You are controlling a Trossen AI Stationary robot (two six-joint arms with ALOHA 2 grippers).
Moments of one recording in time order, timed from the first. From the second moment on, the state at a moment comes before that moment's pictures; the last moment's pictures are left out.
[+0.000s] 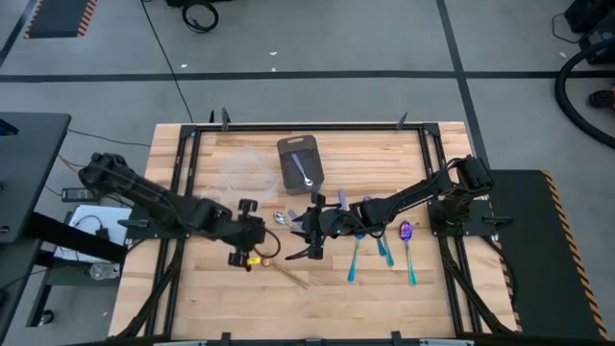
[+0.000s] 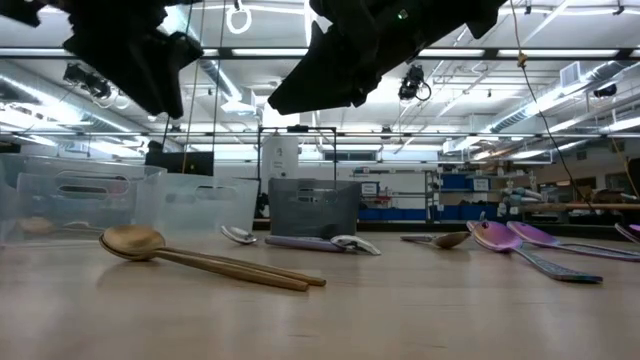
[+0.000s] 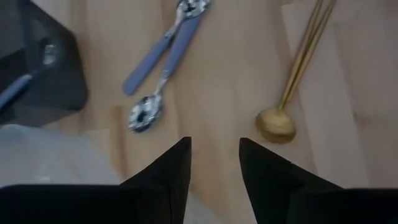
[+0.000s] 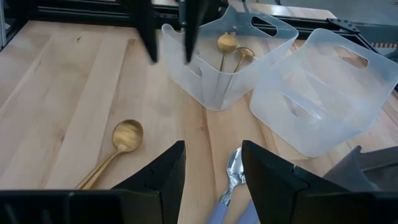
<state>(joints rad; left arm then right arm) -0.41 1.35 0.96 -0.69 -0.30 -0.15 0.23 1.80 1.11 0.16 0.32 0.05</state>
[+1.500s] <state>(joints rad) -0.22 1.68 0.90 -0.28 -0.22 0.09 0.18 1.73 1.11 -0.23 0.45 0.21</state>
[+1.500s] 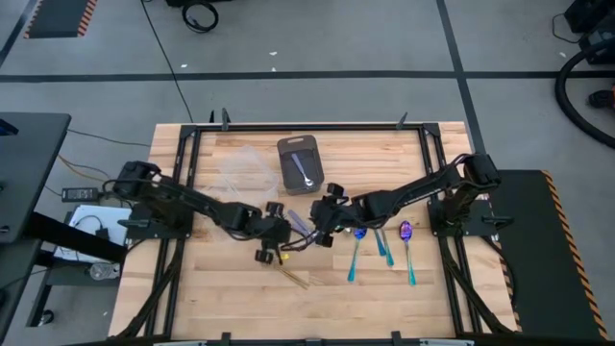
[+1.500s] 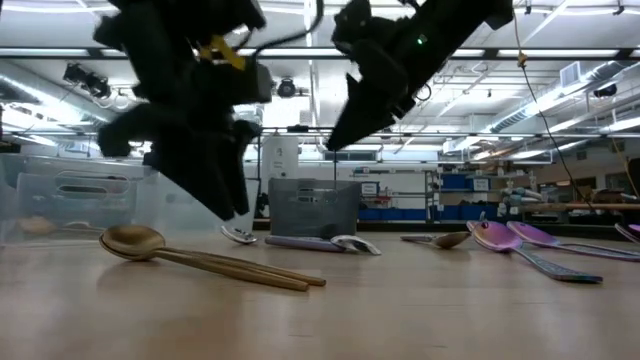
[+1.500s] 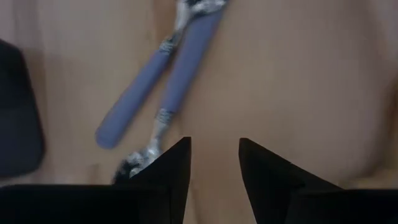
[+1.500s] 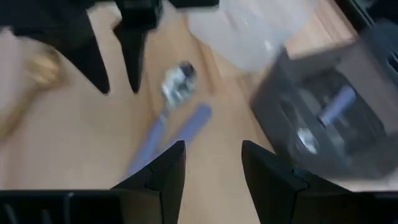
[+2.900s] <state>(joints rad) -0.09 1.83 0.90 -0.19 0.01 0.27 0.17 1.73 1.11 -0.26 0.45 0.24</state>
